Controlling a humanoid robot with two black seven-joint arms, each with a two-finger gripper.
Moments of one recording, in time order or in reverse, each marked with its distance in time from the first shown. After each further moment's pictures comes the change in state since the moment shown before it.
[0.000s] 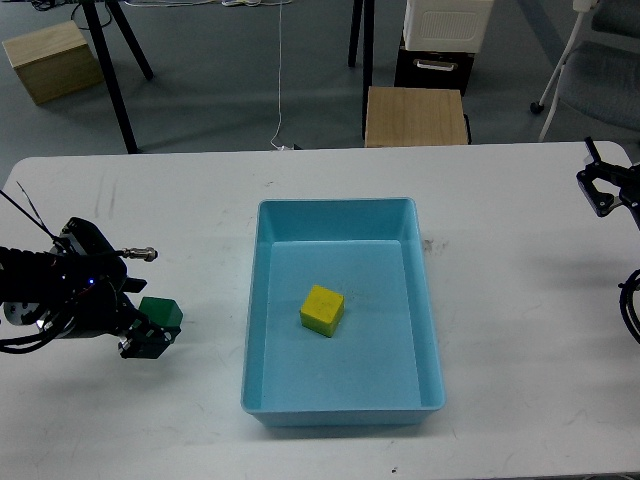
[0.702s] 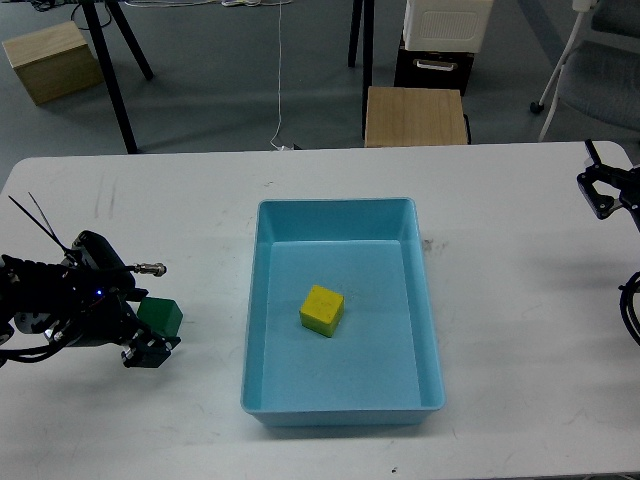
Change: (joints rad) left arm 0.036 -0.044 0.000 0.049 0.063 0.000 -0.007; right arm -0.003 0.000 0.000 -0.001 0.000 0.002 0.000
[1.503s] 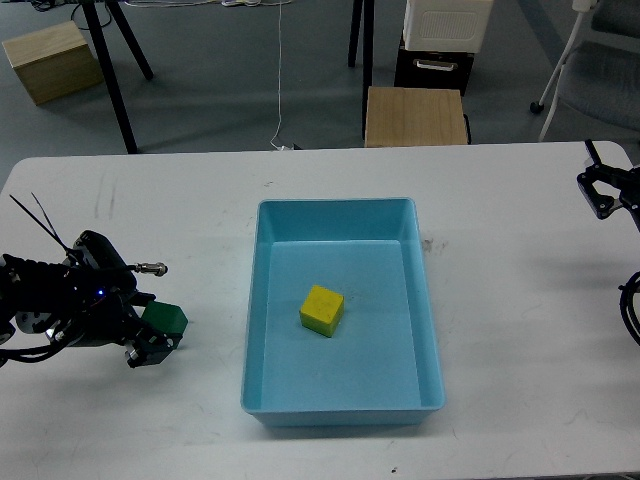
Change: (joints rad) left arm -0.001 -0.002 -0.003 0.001 0.000 0.000 -0.008; right arm 0.000 0.000 0.000 0.000 0.000 0.000 0.000
